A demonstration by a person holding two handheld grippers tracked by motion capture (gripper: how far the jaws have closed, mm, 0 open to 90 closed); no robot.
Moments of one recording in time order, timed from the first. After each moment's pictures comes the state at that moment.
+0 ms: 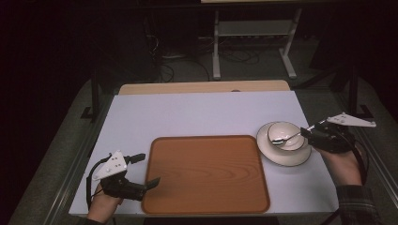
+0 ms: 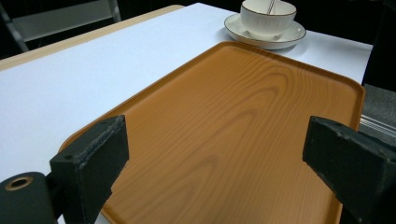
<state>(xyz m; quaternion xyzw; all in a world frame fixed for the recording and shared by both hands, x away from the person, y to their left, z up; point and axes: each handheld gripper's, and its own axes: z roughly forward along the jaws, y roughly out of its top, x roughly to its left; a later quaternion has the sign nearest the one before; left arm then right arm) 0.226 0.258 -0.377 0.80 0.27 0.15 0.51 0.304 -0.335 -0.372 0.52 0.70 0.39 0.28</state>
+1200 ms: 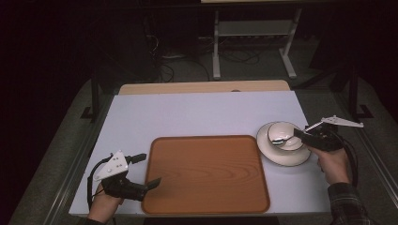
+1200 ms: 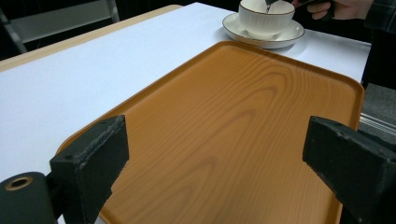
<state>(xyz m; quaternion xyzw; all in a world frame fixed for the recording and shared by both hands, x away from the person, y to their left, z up) 0.226 0.256 -0.377 0.80 0.26 0.15 0.51 0.339 -0.345 -0.420 0.55 0.68 0.43 0.21</state>
